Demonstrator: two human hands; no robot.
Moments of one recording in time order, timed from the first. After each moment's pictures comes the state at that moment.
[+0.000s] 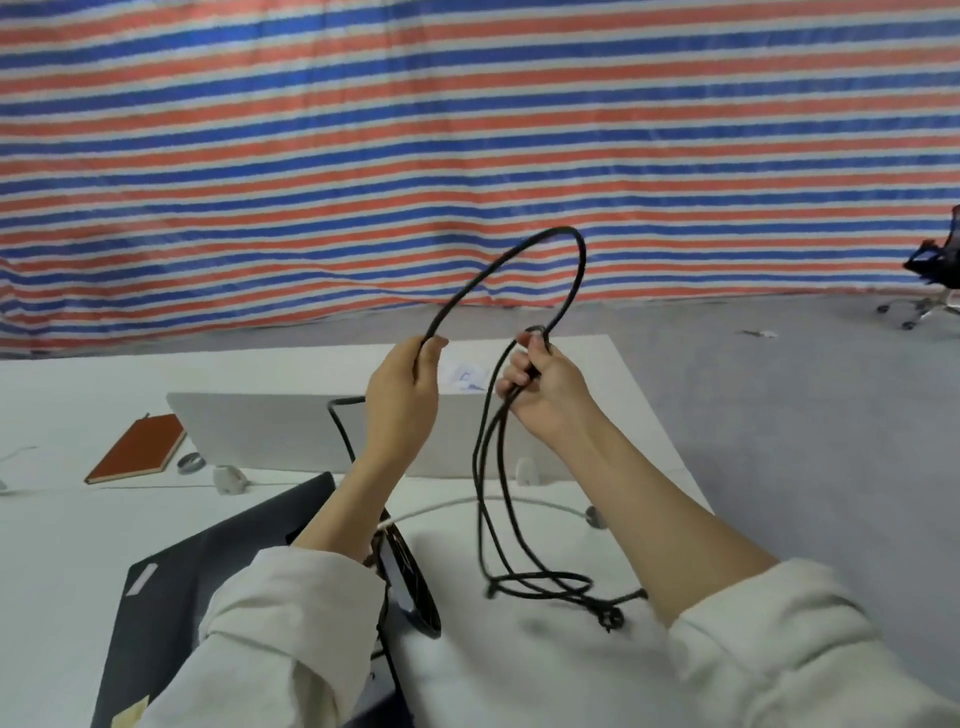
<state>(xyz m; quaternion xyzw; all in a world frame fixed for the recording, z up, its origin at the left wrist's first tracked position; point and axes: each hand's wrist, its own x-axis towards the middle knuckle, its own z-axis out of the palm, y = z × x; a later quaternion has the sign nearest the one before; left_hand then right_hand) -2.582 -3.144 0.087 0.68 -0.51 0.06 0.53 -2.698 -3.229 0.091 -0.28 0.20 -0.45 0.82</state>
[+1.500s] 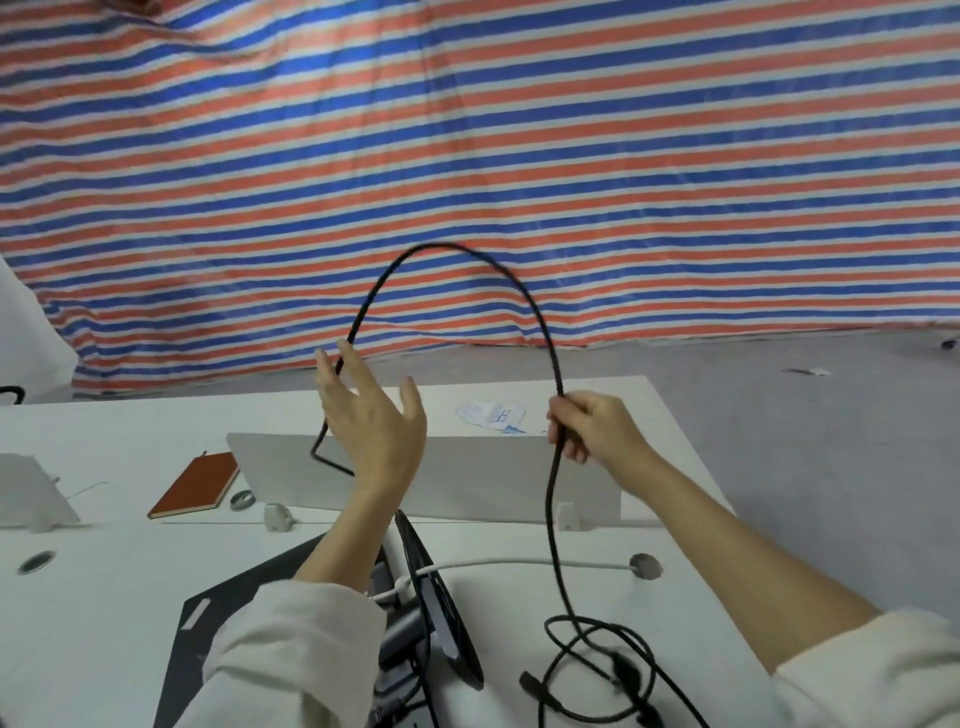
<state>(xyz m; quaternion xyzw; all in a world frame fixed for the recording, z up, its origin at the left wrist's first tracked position) -2.535 -3.128 0.098 0.79 -0.34 0.20 0.47 -2.727 -3.230 0.093 -0.70 0.31 -0.36 0.53</state>
